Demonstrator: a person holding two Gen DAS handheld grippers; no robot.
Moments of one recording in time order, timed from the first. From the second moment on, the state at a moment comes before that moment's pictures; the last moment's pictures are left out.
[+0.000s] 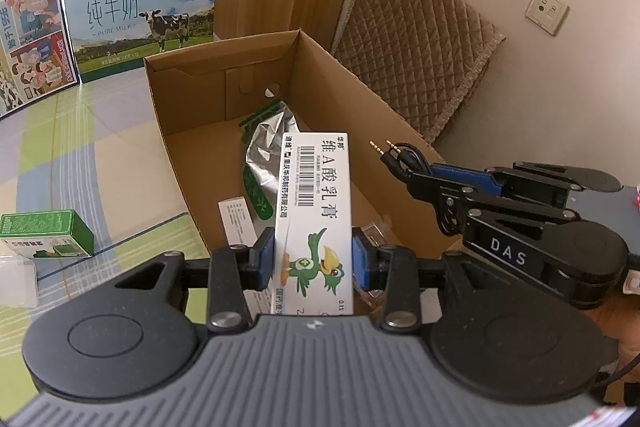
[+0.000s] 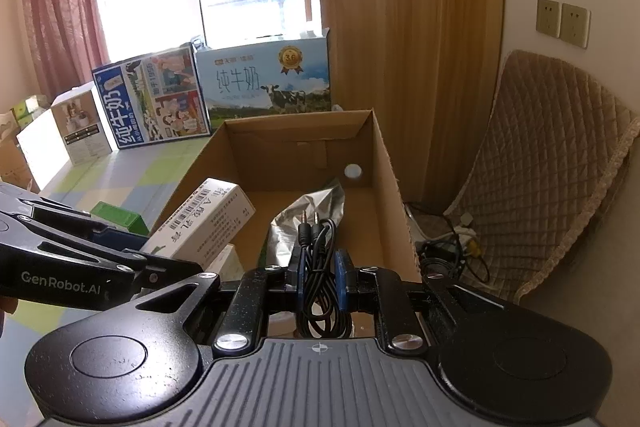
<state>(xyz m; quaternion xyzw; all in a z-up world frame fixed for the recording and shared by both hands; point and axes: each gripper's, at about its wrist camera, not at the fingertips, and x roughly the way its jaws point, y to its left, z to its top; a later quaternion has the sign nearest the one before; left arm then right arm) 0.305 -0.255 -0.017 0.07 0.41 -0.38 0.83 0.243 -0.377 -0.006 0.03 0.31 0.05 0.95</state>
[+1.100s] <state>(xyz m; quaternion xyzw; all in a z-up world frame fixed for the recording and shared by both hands) 0.299 -0.234 -0.018 0.05 0.40 -0.35 0.85 0.251 -0.375 -0.015 0.03 0.32 0.05 0.94</state>
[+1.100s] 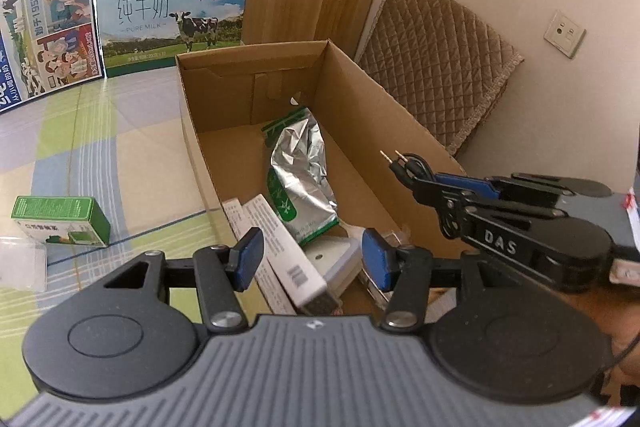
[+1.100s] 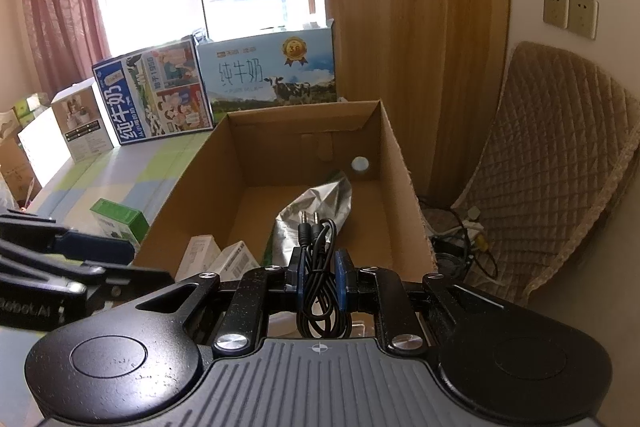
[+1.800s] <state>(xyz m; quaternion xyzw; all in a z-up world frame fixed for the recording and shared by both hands) 0.283 -0.206 -0.019 0.04 0.40 -0.33 0.85 0.224 -0.387 -0.008 0.08 0.30 0.03 0.95</state>
